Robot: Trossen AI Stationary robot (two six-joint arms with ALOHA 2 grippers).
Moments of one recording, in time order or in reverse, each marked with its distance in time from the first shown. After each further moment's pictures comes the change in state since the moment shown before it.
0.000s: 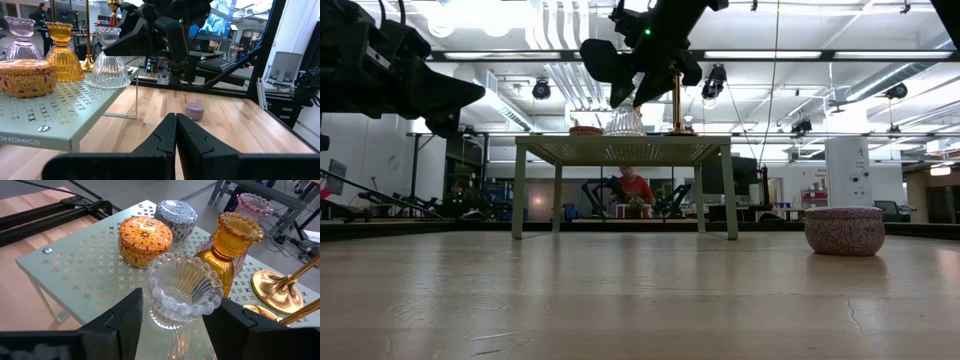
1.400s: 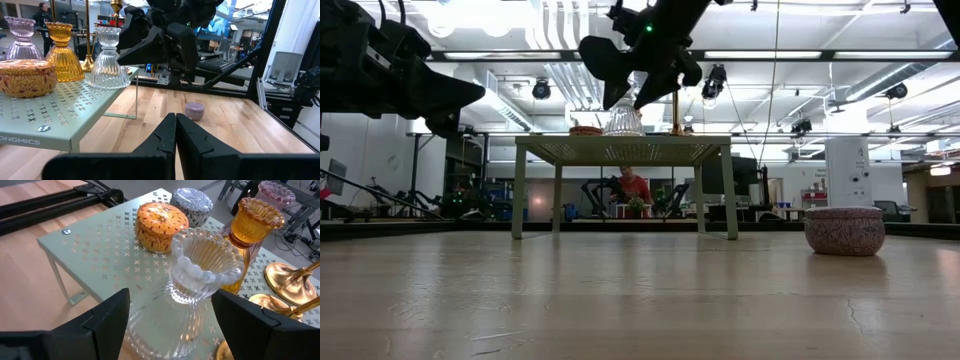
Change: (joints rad) left arm 0.000 0.000 0.000 0.000 0.000 0.000; right arm 0.027 0.000 0.000 -0.037 -0.037 0.011
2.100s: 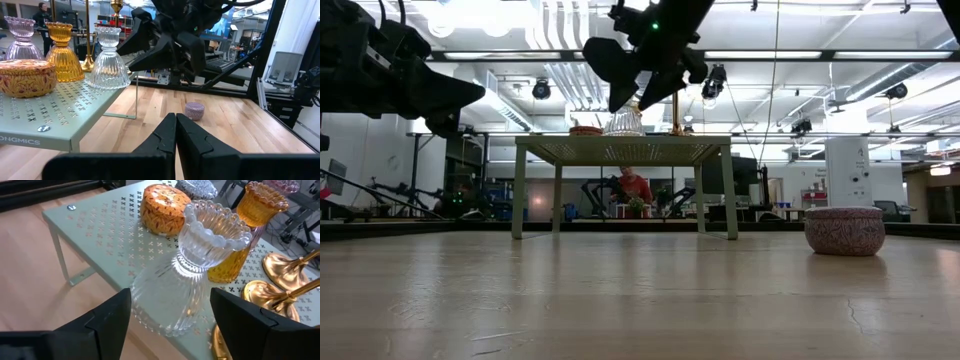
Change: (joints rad) left arm 0.000 0.000 0.000 0.000 0.000 0.000; right arm 0.032 -0.002 0.000 -0.087 0.008 0.020
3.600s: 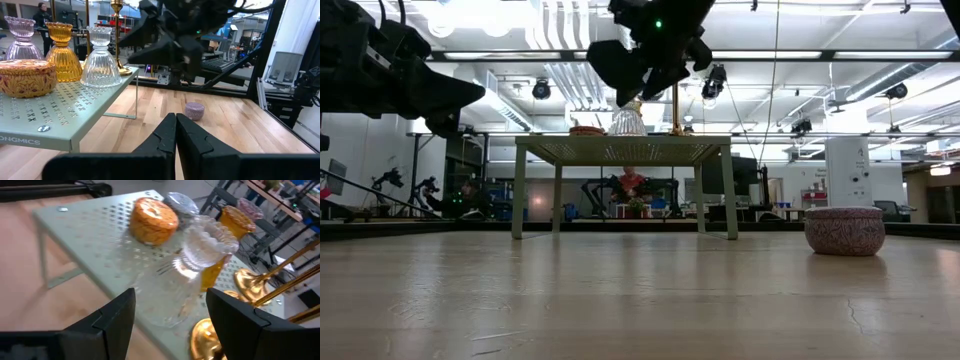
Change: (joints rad) left arm 0.000 0.000 0.000 0.000 0.000 0.000; right arm 0.031 0.002 -0.013 0.013 0.154 -0.096
